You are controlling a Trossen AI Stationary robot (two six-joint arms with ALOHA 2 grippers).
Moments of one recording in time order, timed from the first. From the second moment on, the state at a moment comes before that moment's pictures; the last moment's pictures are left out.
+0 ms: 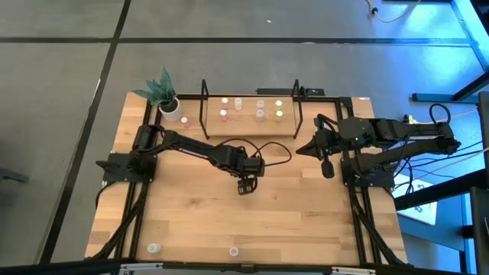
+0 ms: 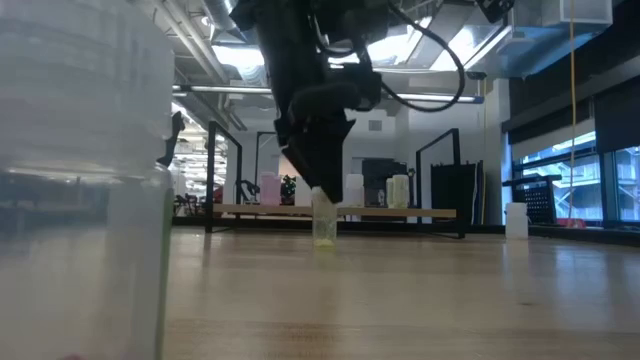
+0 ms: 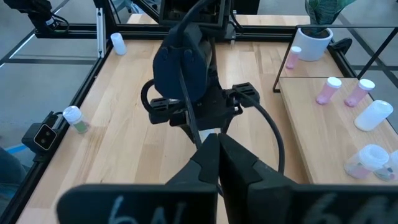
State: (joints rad) left arm -0.09 2.01 1.52 -0.74 -0.18 -0.31; right arm 0.10 0.89 1.01 -0.60 0.03 0.04
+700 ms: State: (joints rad) left arm -0.11 1.97 1.87 -1.19 -0.27 -0.34; right arm 0.10 0.89 1.01 -0.60 0.03 0.04
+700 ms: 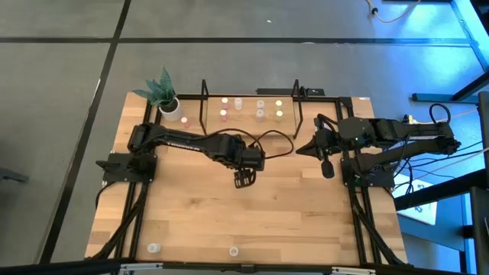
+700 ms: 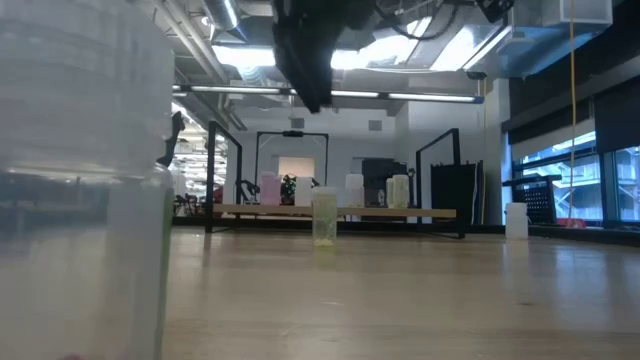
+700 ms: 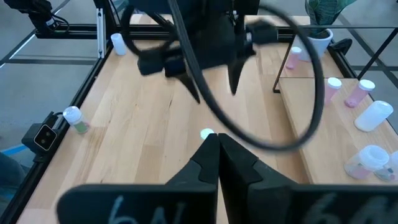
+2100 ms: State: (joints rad) left arm -0.34 1.63 1.87 -1.44 -0.62 -0.91; right arm 0.11 1.04 1.10 -0.53 0.11 0.01
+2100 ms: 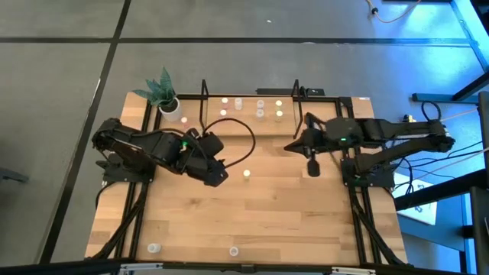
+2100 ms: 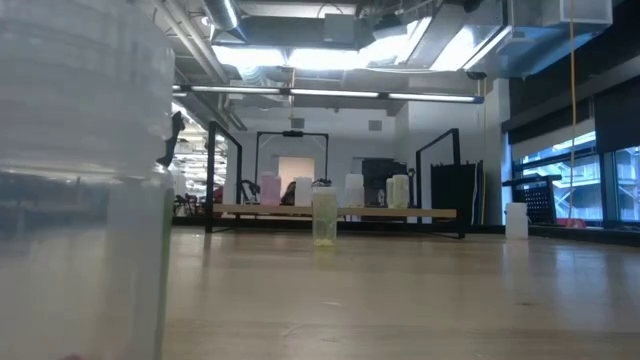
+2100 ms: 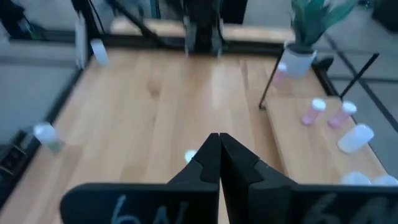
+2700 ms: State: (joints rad) left arm -0.45 1.58 1.87 -1.54 -0.68 -0.91; right arm 0.06 1.50 1.62 -0.91 0.11 -0.06
